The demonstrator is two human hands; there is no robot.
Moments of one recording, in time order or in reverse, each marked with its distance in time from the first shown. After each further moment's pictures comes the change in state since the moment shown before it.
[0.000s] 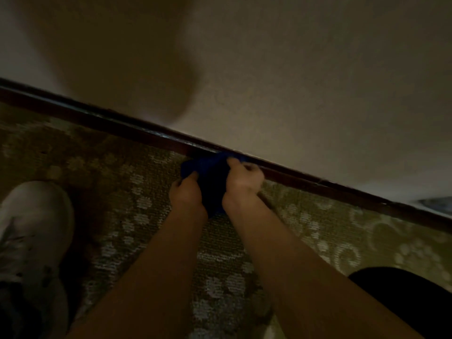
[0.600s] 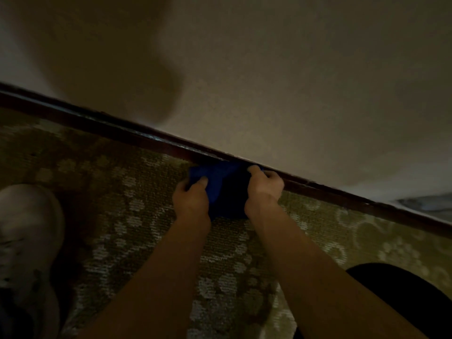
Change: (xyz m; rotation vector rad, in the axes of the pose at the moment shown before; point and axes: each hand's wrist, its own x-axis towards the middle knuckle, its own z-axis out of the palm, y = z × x) left_hand -0.039 -0.004 0.014 0.104 0.034 0.067; right_hand 0.024 -0.010 -0.043 -0.144 0.179 -0.103
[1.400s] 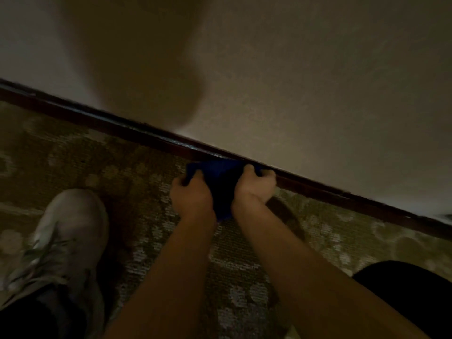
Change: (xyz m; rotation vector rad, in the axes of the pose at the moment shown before) left_hand 0.005 0.044 -0.033 -0.068 0.207 0.184; right_hand -0.046 0.008 0.071 -0.090 0.014 -0.056
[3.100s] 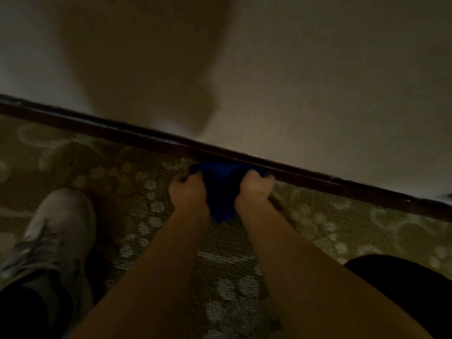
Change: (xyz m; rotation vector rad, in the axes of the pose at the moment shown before) left_hand -0.002 -0.027 0.025 0.108 -0.047 -0.025; right_hand 0.028 0.006 -0.042 0.275 -0.208 0.248
